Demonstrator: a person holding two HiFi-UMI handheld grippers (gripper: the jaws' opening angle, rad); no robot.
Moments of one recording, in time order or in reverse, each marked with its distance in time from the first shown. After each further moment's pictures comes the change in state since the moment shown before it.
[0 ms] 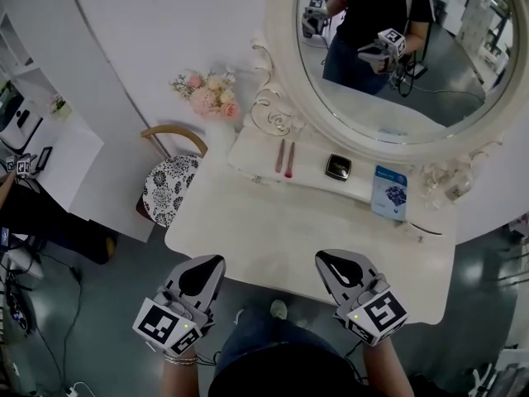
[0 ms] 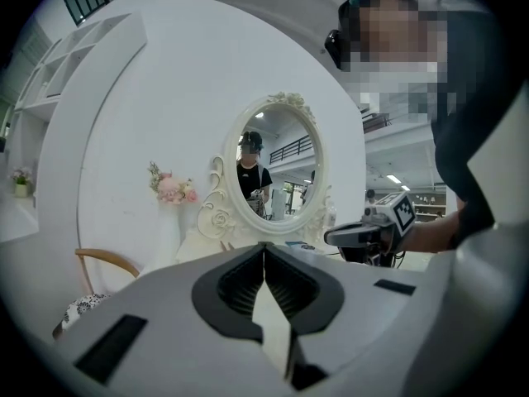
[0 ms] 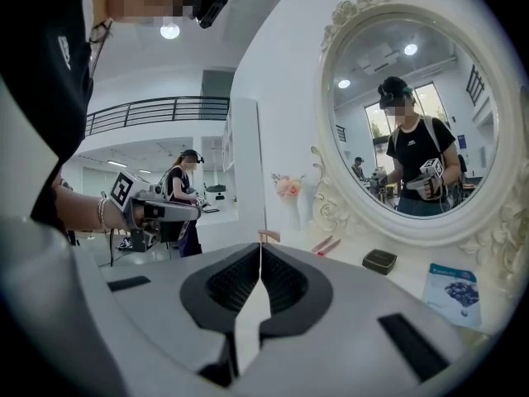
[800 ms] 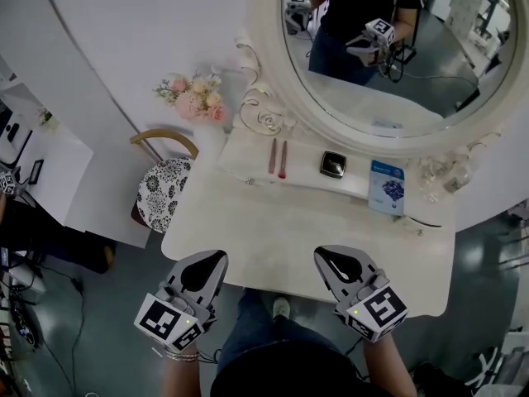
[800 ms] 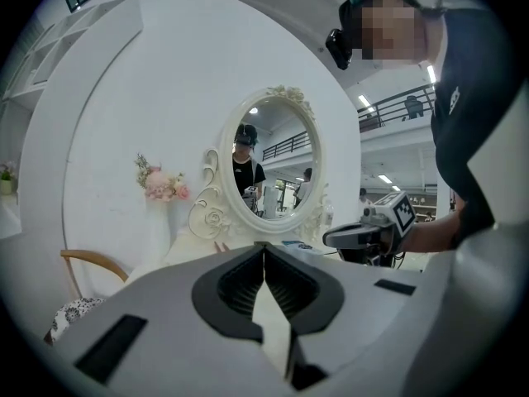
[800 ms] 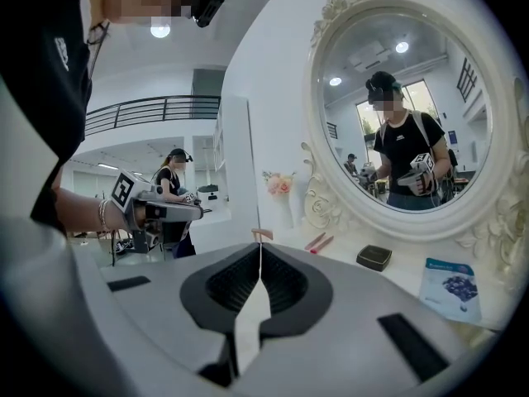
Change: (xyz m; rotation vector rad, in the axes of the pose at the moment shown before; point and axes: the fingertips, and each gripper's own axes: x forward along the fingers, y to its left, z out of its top) left arm 0.029 0.011 0.002 0.000 0.025 -0.067; right arm 0.010 -0.015 -0.003 0.040 0.014 -0.046
